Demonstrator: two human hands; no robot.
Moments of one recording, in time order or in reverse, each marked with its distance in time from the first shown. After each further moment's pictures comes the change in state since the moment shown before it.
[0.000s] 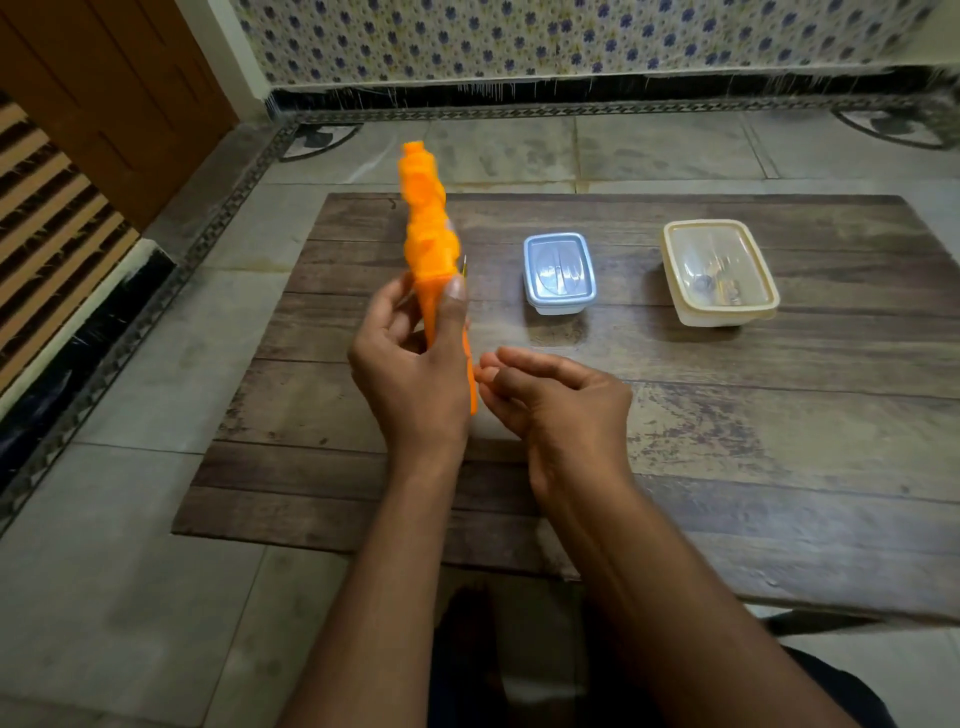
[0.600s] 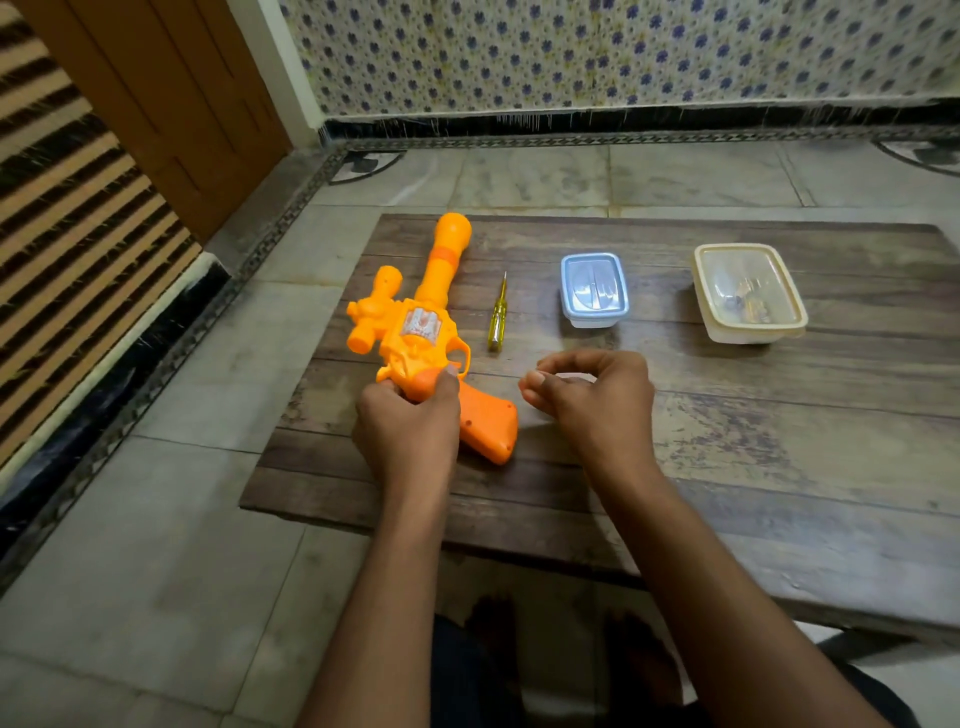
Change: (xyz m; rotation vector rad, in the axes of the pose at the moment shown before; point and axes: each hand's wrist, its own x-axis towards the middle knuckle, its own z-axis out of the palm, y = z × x) left_hand -0.003 -0.011 -0.061 0.480 0.112 -0.228; right_hand 0.017 0.000 -0.010 -0.612 -0.023 -0.303
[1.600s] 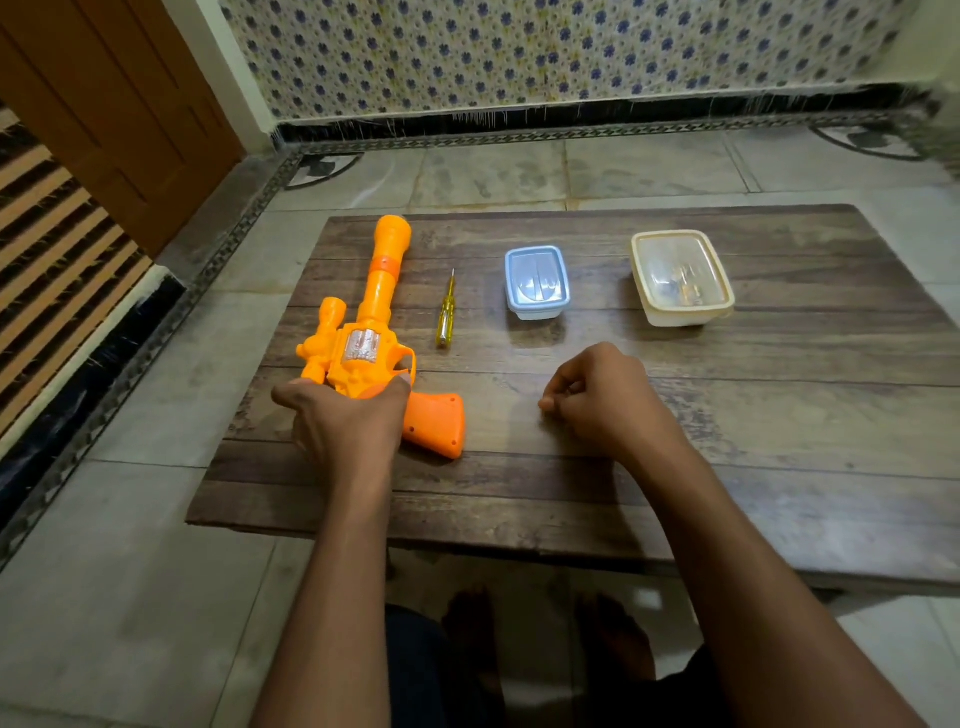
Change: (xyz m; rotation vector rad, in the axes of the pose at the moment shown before) left_hand 0.000 0.007 0.000 0.101 0.031 -0.036; right_hand 0.016 -0.016 -0.069 -0.811 -0.234 -0.051
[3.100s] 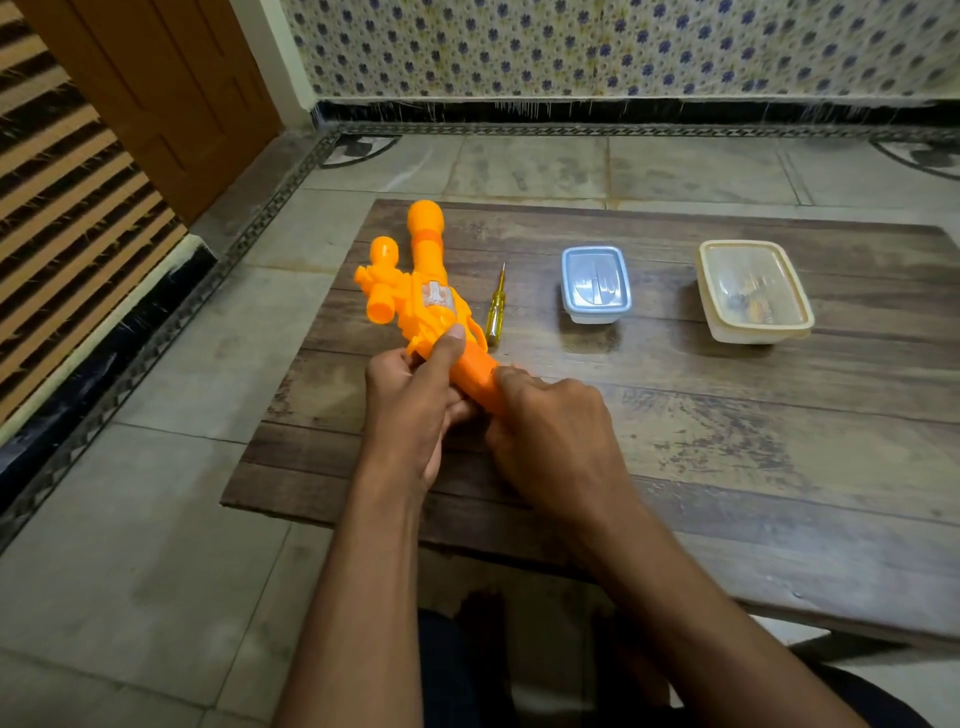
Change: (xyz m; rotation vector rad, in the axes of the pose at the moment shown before) left_hand 0.005 0.016 0.001 -0.673 -0.547 -0.083; right_hand -0.026 -0.056 0.069 -0.392 0.387 -0.613
